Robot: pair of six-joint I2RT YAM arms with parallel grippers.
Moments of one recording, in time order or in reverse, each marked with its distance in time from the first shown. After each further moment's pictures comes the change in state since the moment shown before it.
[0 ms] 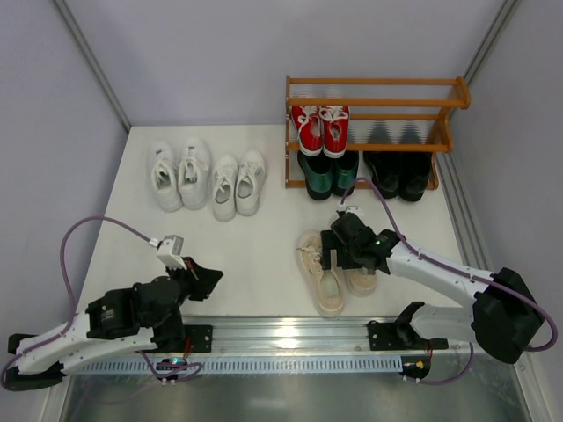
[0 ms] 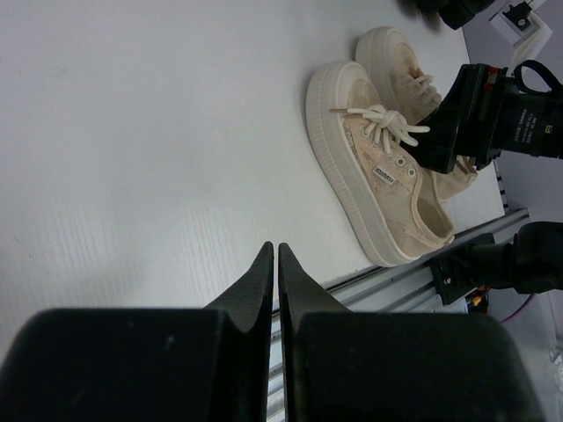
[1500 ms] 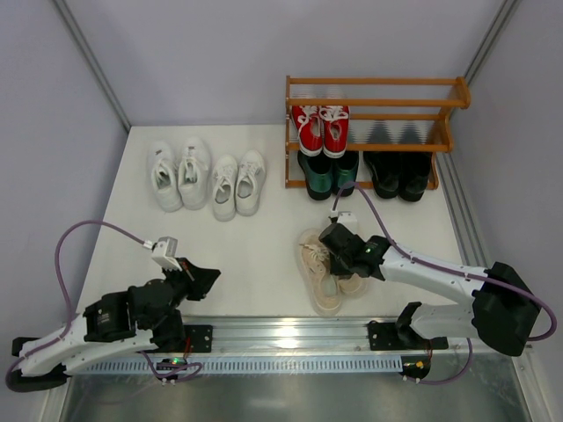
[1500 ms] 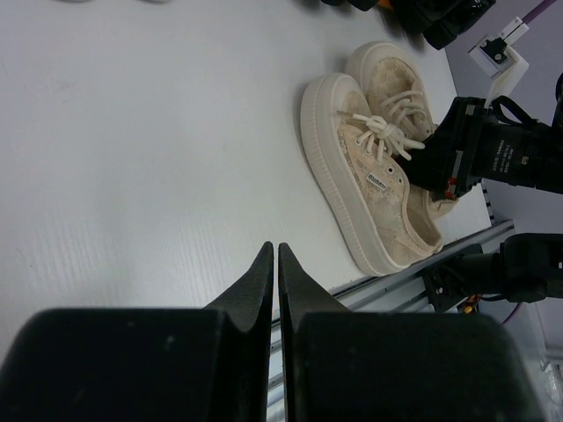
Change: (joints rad) left arm 0.000 -0.084 -0.027 0.009 -0.024 0.016; right arm 0.151 0.032 0.006 0.001 0.093 0.123
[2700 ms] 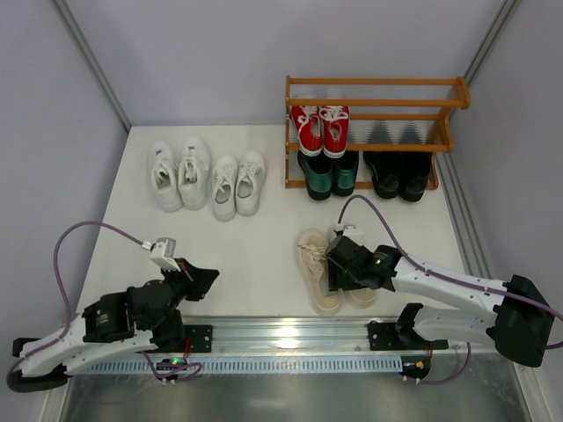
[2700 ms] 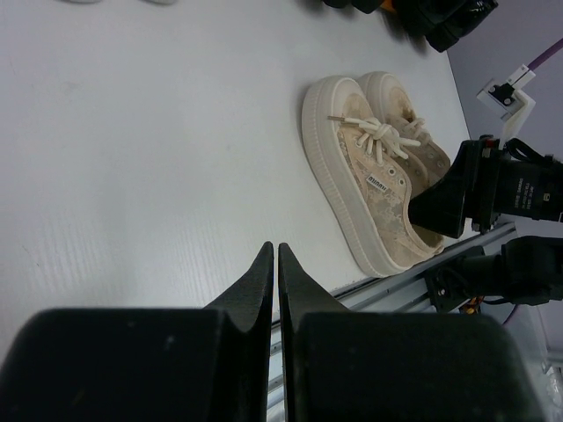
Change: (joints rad) left arm 0.000 -0.015 0.000 -0.019 -0.005 -0.002; right arm 0.064 -0.120 -0.045 -0.151 -0.050 0.062
